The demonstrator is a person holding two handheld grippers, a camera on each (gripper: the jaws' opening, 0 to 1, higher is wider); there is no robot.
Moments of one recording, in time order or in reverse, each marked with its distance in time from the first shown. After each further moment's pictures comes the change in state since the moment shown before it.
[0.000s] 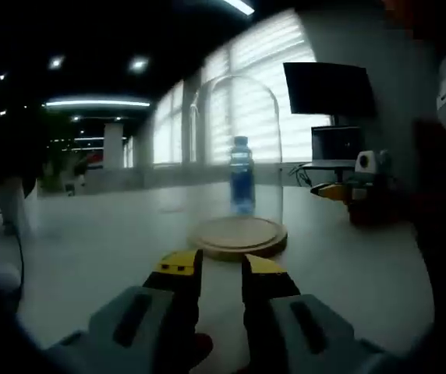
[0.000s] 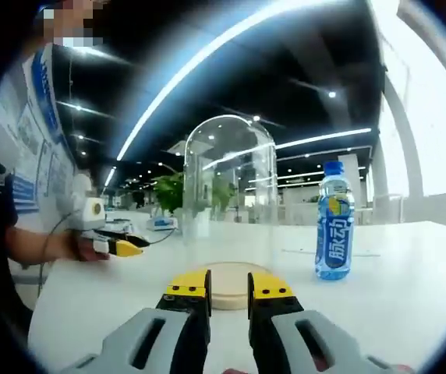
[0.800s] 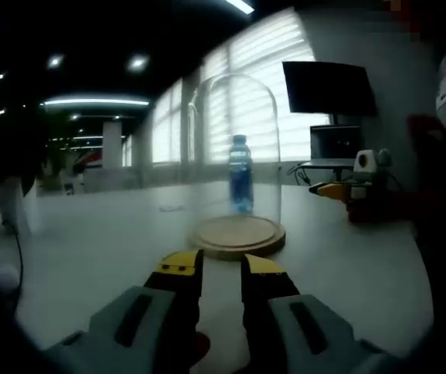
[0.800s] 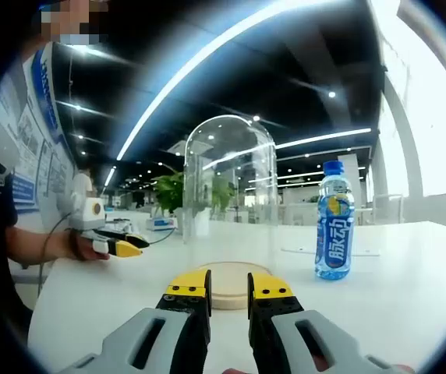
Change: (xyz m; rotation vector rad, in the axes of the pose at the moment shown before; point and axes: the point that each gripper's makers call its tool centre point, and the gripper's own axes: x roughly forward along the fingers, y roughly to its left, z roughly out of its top) left arm 0.000 -0.002 -0.002 0.002 0.009 -0.007; right arm -0.001 0.001 0.000 -0.002 0.000 -0.002
